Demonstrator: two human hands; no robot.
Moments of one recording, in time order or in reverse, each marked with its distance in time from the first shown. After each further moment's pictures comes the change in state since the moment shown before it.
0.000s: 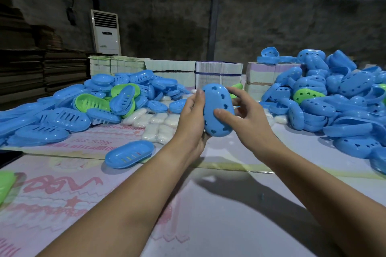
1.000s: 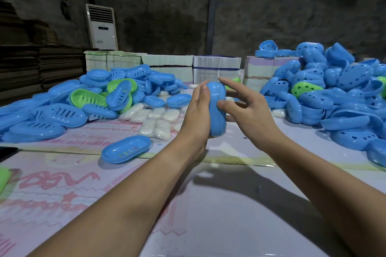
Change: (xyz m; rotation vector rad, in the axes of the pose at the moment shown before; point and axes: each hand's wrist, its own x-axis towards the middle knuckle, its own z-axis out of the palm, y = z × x) left_hand -0.009 -0.008 0.009 0.207 -0.078 0.089; right_hand 0.002 -0.006 -0.006 0.125 -0.060 -0.019
